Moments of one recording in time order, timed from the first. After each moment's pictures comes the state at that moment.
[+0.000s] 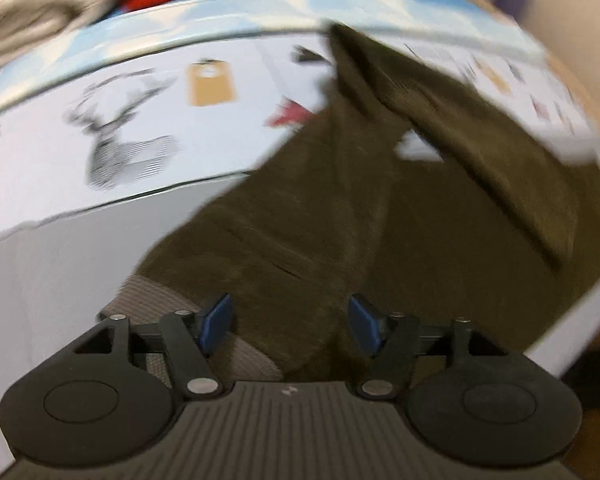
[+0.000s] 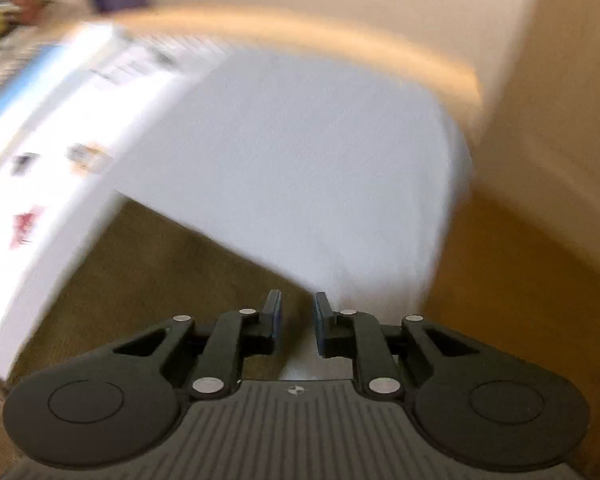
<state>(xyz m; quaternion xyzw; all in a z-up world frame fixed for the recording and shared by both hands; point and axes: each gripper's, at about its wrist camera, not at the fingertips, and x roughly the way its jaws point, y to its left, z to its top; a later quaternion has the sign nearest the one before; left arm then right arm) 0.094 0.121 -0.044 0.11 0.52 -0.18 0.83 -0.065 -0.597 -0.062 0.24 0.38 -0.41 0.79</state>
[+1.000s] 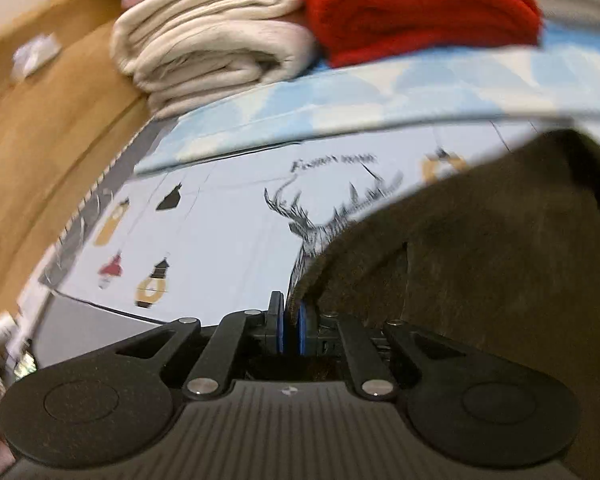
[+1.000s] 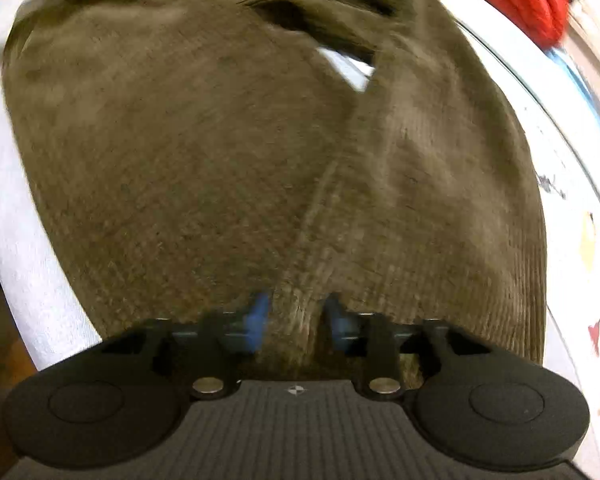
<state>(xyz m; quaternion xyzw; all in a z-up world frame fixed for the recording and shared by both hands) 0.238 0.161 -0.056 0.13 0.42 0.16 0.88 0.064 -0.225 -0.117 -0.26 0.51 0.24 0.79</state>
